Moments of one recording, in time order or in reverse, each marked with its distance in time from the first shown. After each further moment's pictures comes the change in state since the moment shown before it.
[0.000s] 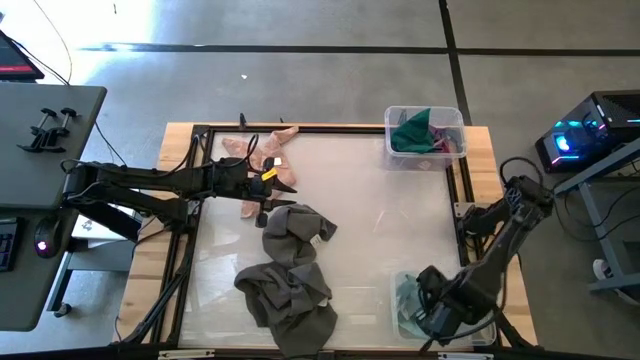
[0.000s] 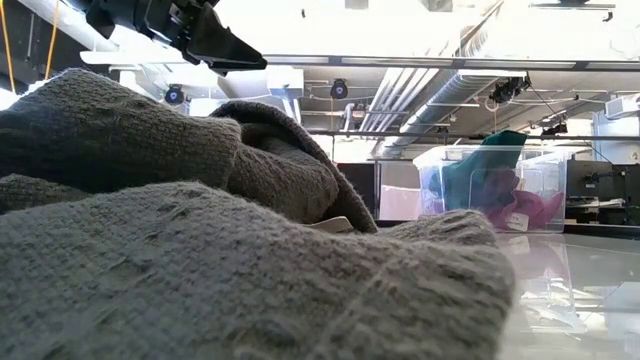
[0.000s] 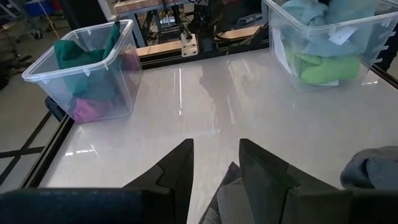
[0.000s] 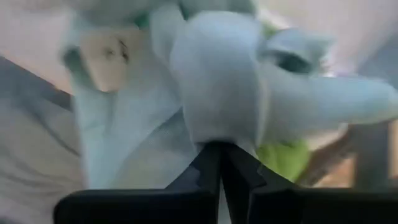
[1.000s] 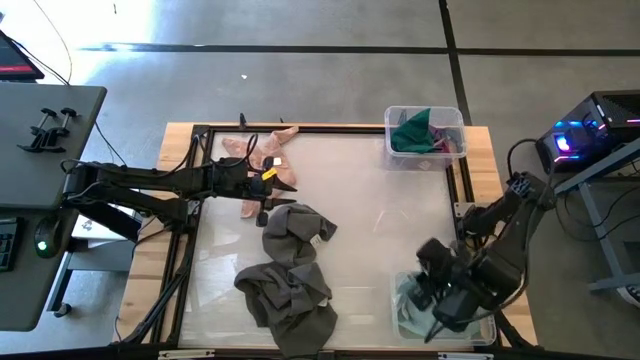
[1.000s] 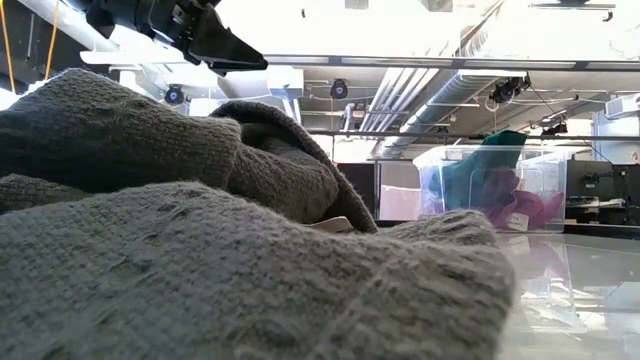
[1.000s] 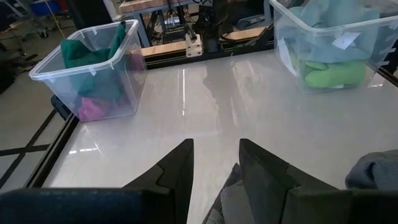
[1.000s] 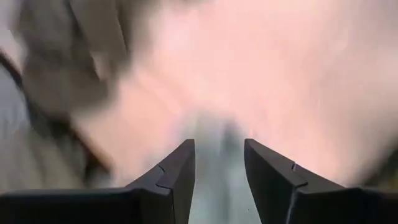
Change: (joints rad) left arm 0.003 0.000 0.000 0.006 -0.017 -0.008; right arm -0.047 -0.032 0.287 -0.261 0.489 -0.146
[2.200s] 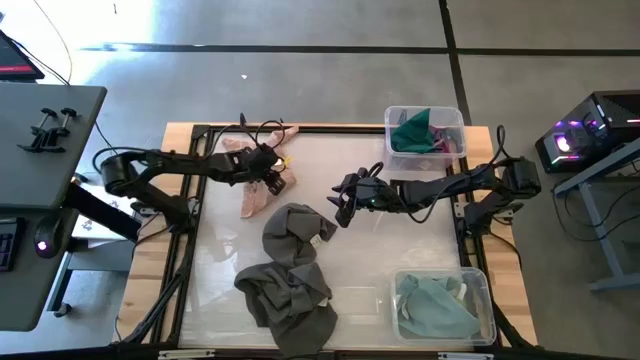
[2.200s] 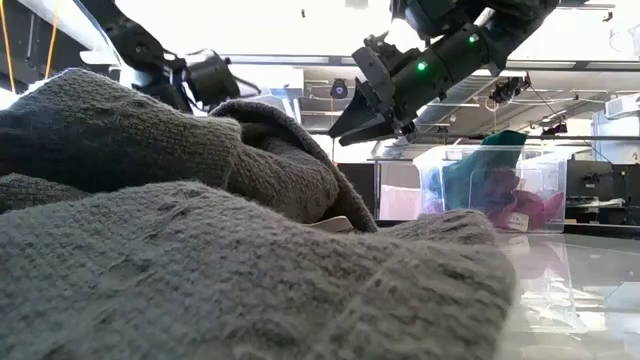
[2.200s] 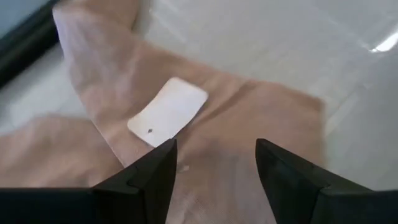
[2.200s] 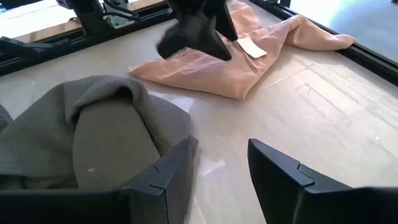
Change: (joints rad) left arm 0.341 0.387 0.000 -0.243 -0.357 -0.460; right arm -0.884 -0.017 -0.858 1.785 -0.076 -1.401
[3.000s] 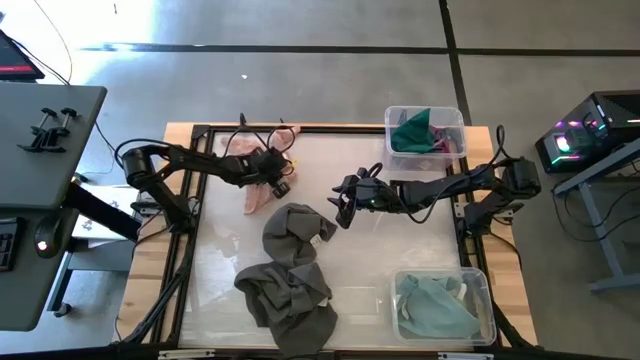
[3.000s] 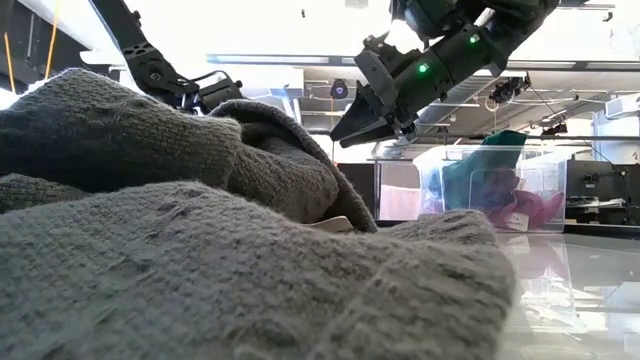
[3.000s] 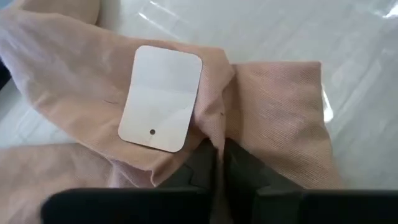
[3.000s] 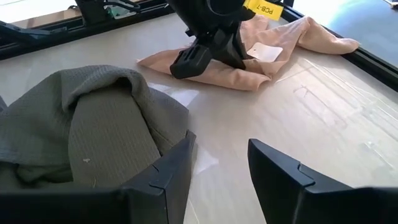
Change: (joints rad) left arm 0.014 0.190 0.002 0.152 -0.003 0.175; right arm 0.000 0.002 0.000 -0.013 -0.001 -0.044
